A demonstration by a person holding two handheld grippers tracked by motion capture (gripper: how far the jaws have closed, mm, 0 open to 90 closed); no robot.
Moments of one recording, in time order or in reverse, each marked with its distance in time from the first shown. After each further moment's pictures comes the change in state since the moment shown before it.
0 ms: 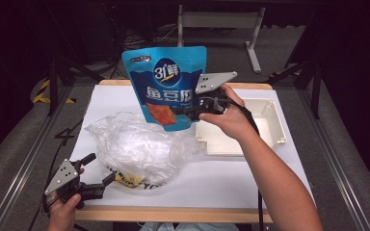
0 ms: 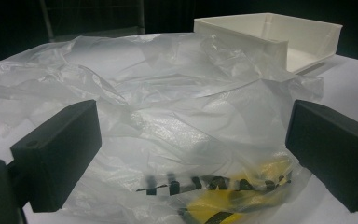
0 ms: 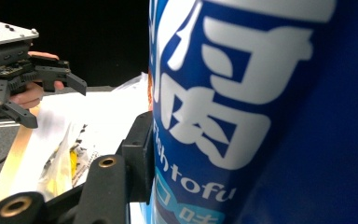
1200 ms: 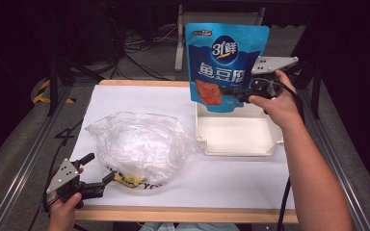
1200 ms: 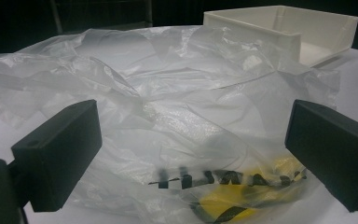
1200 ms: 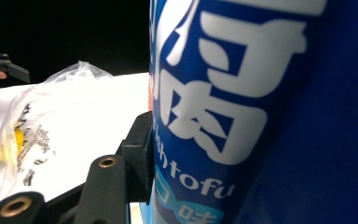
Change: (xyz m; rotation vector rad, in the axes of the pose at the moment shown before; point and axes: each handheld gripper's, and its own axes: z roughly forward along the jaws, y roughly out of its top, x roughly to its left) left arm 0.003 -0.002 0.000 0.023 0.035 0.001; right arm -0.057 -0.027 -0.109 0.007 -0.186 0.065
